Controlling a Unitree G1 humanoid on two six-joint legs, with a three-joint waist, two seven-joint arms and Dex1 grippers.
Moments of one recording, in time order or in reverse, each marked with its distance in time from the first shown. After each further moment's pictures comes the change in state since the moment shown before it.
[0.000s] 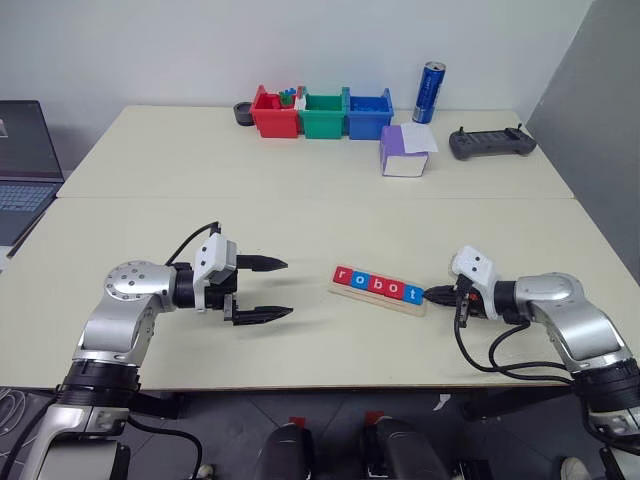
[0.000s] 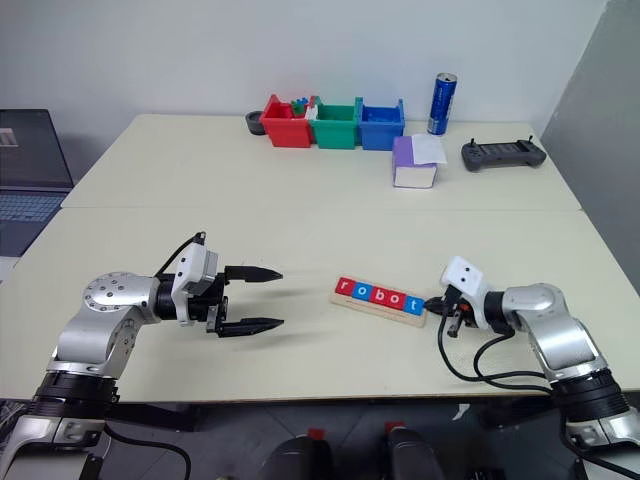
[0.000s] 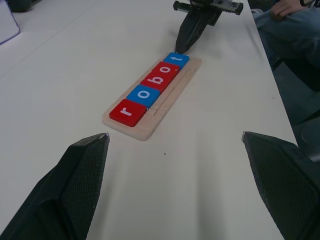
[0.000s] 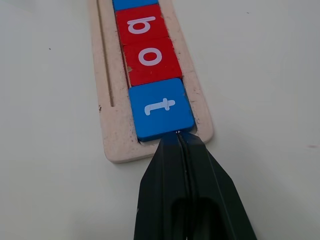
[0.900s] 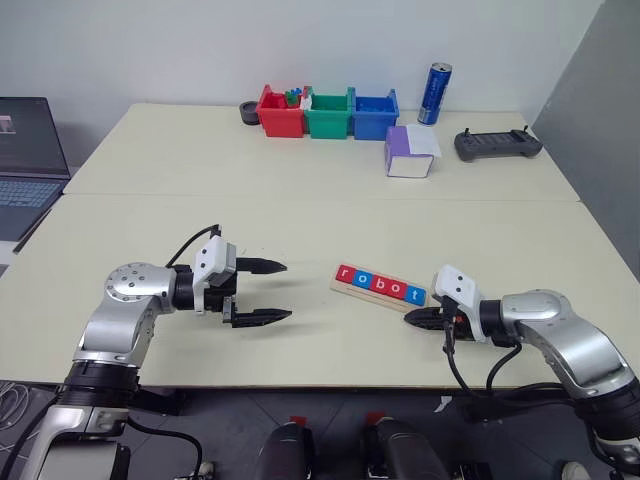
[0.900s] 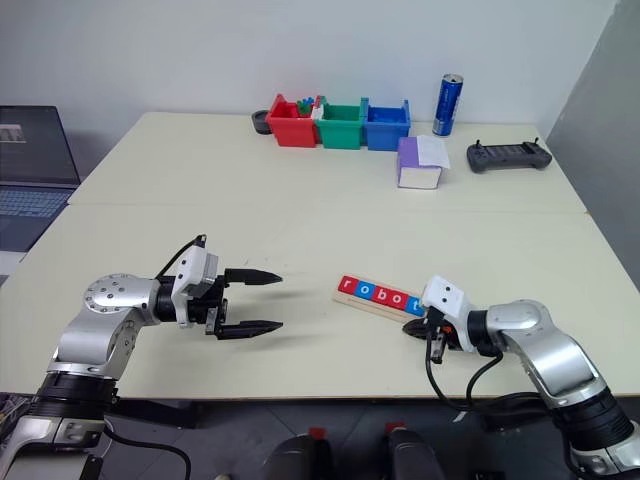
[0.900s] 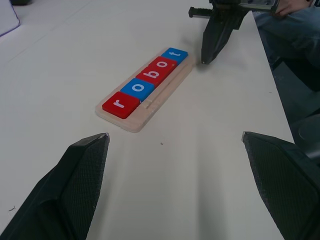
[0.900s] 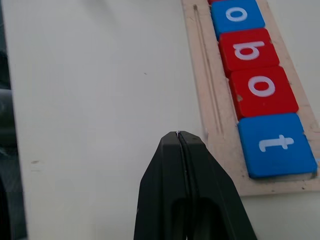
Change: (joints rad) left arm 0.003 -0.001 -0.001 0.018 0.007 -0.007 -0.016; right arm 0.081 -0.033 0.079 -0.219 0.107 0.133 -0.054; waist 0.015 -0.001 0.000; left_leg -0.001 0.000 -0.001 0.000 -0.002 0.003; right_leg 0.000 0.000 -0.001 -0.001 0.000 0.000
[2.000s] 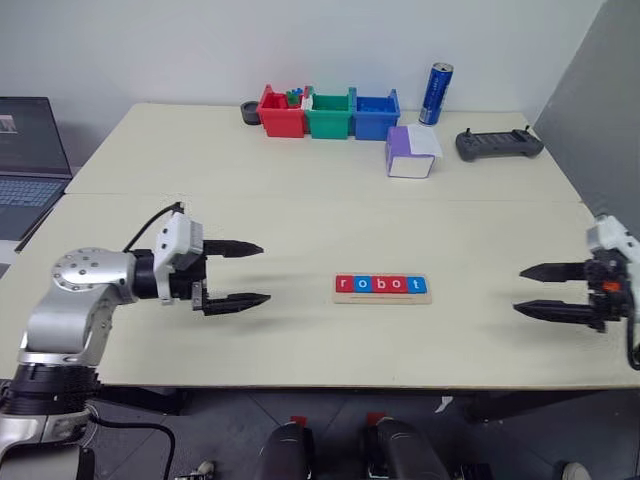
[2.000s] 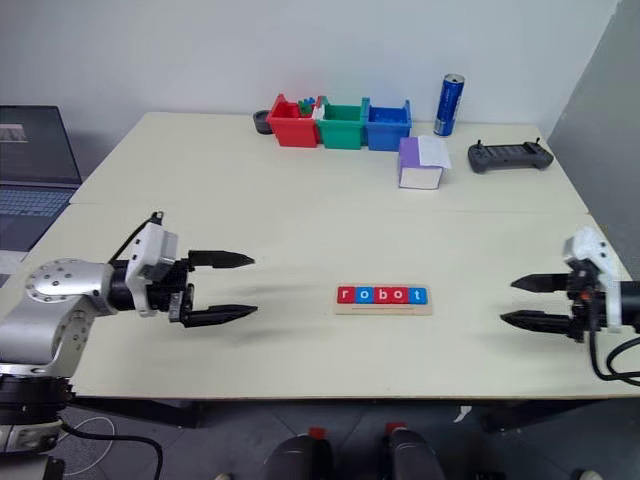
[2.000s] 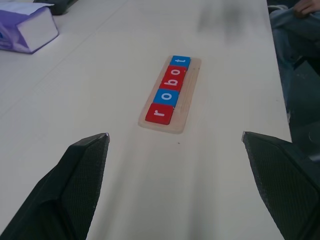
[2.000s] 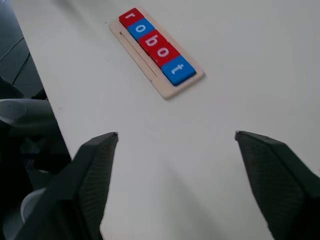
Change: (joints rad) left arm 0.037 0.154 0.129 -0.147 -0.101 0.160 0.041; right arm 0.146 -0.420 -0.513 0.243 0.272 -0.039 0.410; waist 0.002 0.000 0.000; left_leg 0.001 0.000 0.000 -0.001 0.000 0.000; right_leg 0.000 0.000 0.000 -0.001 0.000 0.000
